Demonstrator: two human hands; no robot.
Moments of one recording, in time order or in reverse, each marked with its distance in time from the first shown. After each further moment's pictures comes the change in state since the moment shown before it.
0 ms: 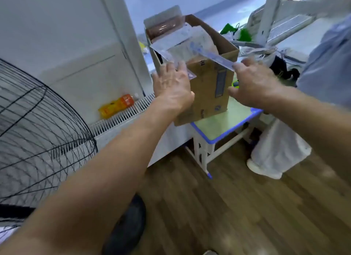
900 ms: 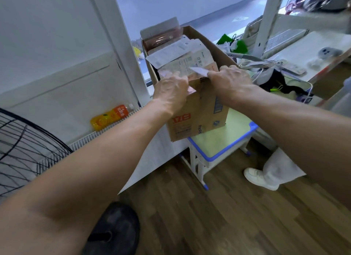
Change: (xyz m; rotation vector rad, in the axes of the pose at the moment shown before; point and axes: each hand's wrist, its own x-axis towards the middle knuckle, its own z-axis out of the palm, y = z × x) left_hand 0.061 -0.015 0.027 0.046 0.110 0.263; right_hand 0.062 -0.036 -0.002 -0.221 -0.008 -0.108
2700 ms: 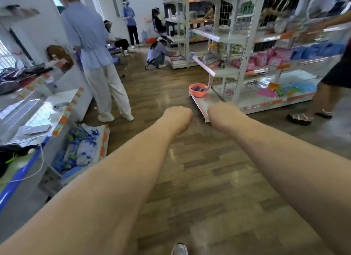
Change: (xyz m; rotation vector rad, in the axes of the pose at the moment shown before) left_hand -0.279 0.702 -0.189 -0.138 -0.044 1.312; right_hand -0.689 0.343 -0.081 -0.064 -0.287 1.257
